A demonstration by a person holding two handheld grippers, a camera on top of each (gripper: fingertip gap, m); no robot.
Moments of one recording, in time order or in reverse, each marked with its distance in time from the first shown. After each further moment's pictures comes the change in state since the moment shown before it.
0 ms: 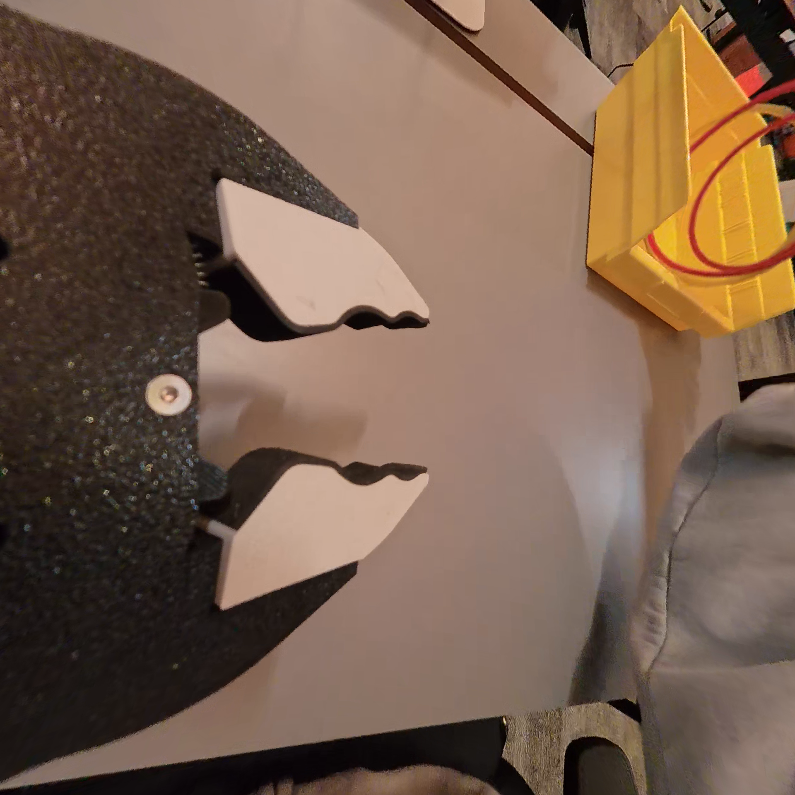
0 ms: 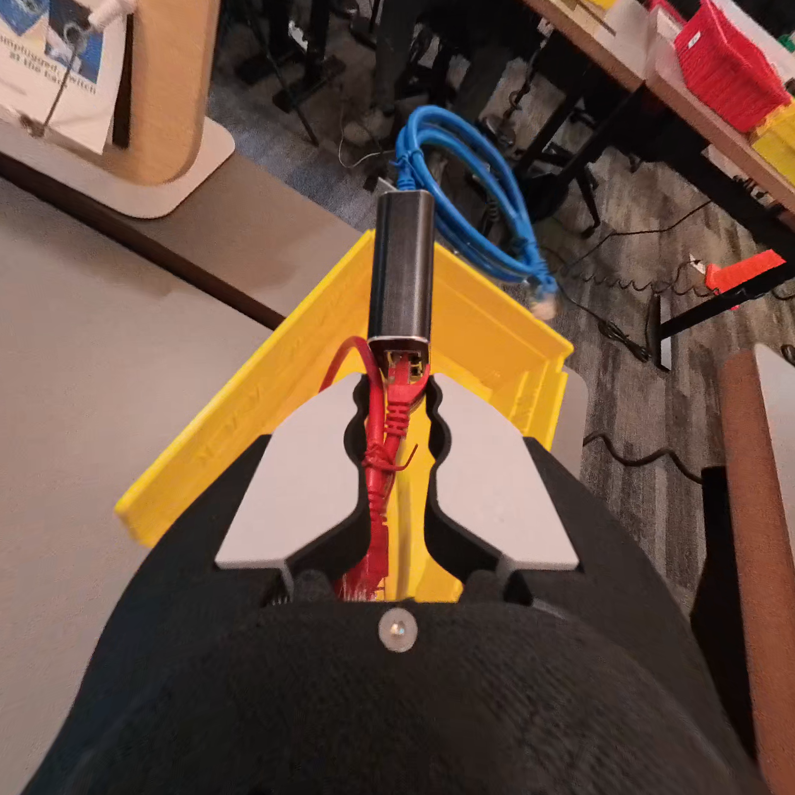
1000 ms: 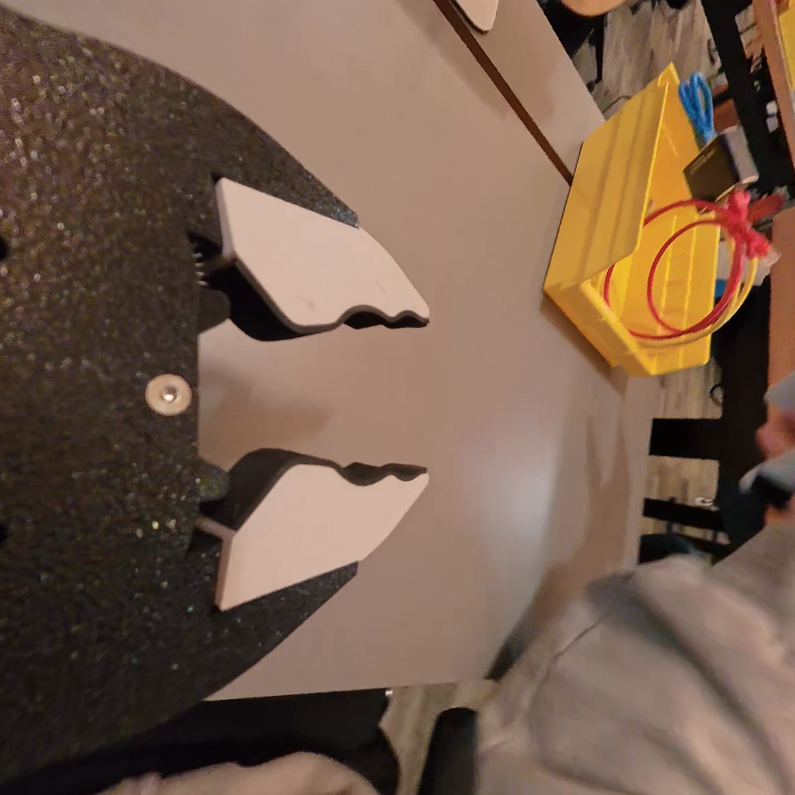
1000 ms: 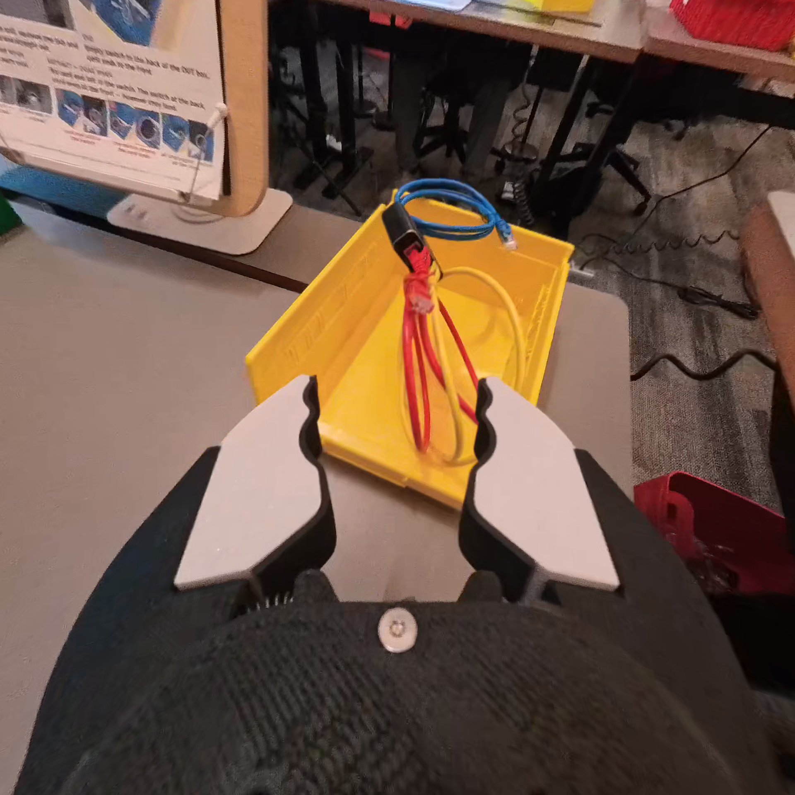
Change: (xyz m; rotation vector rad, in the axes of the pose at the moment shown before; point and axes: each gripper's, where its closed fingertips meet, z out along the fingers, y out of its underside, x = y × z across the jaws) left arm -0.006 -0.034 0.010 0.112 -0.043 -0.169; right arm 0.002 0.058 -0.117 0.144 -0.098 0.289
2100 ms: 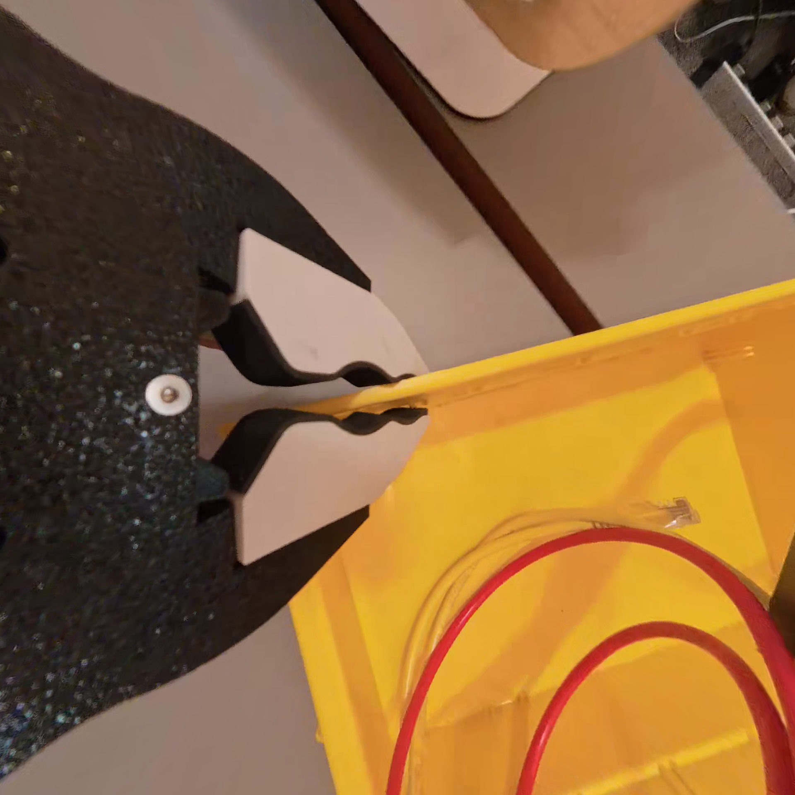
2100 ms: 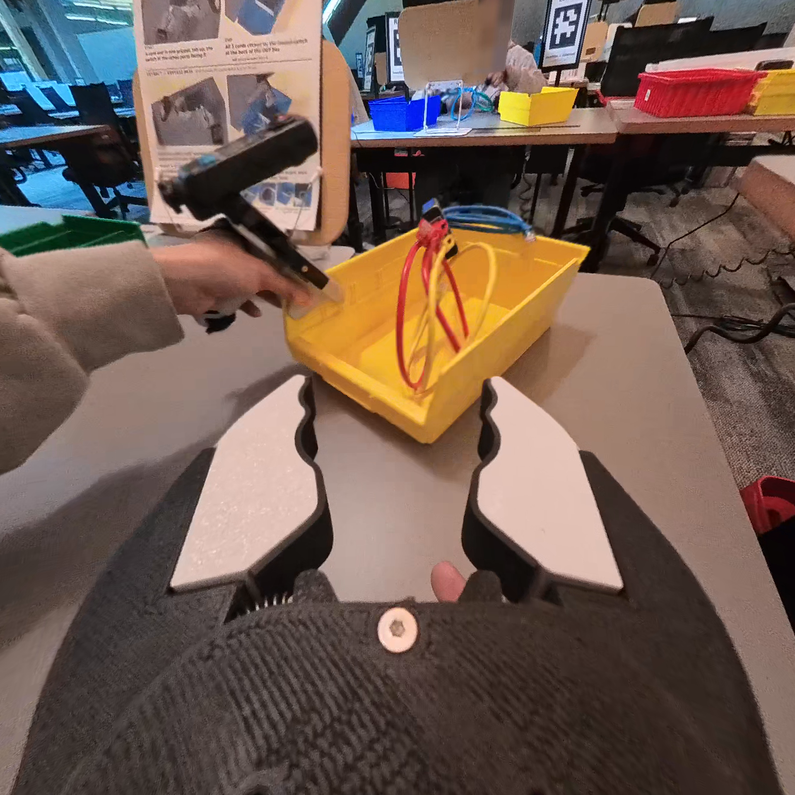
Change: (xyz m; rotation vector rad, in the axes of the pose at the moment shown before) left arm -0.213 -0.037 0.243 -0.544 -0.423 -0.339; right arm -0.060 0.067 -0.095 0.249 -0.045 0.126
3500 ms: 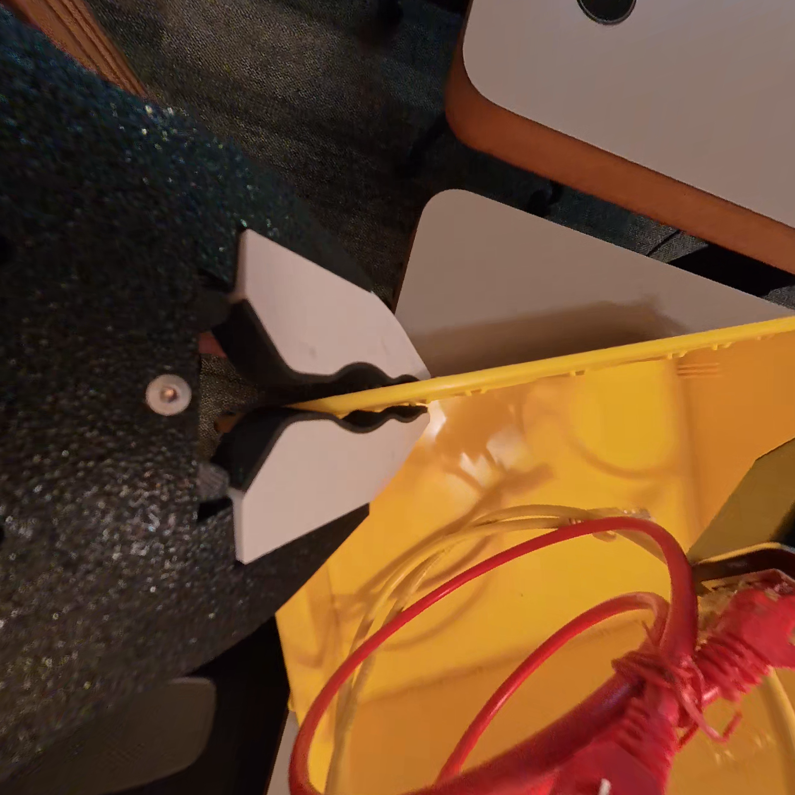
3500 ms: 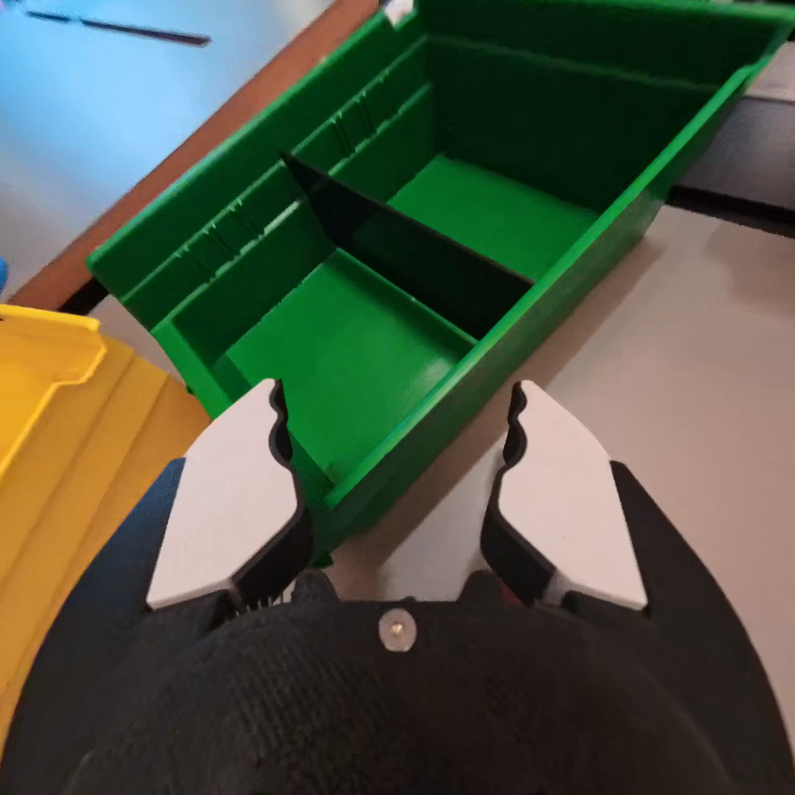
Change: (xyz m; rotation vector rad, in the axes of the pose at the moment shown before) left arm -0.271 0.624 -0.454 0.073 -0.508 -0.753; right arm -0.535 0.068 0.325 -0.461 -0.415 0.052
